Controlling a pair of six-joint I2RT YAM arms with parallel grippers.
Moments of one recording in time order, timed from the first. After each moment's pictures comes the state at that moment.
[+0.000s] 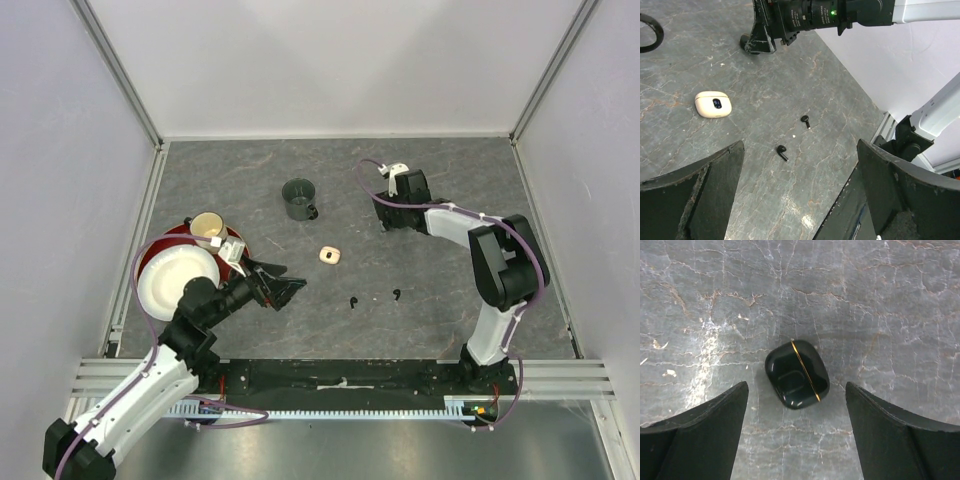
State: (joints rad) left arm -0.57 0.47 0.20 0.27 0.31 -0.60; right arm 0.34 1.82 1.10 -0.08 0.08 -0.02
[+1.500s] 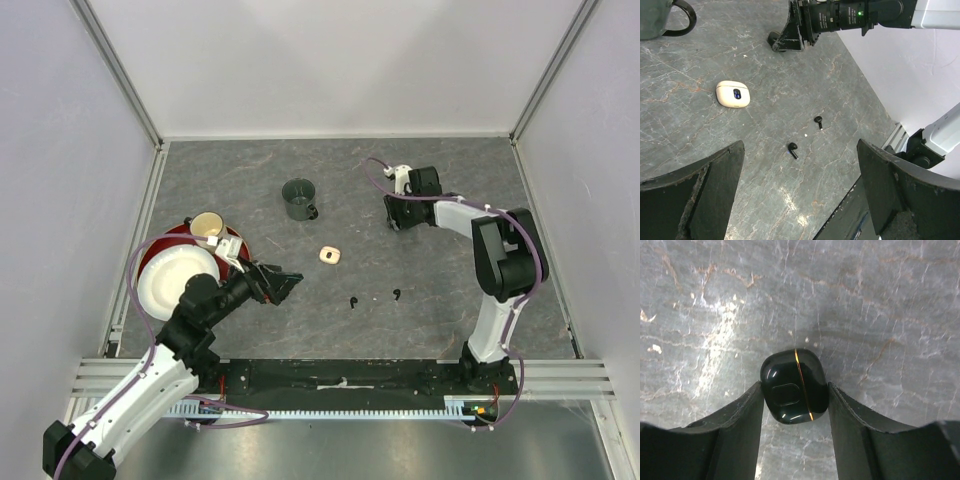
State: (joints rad) left arm -0.57 0.46 0.23 0.14 0.21 -0.63; right arm 0.24 1.91 1.16 -0.15 -0.15 -0.16
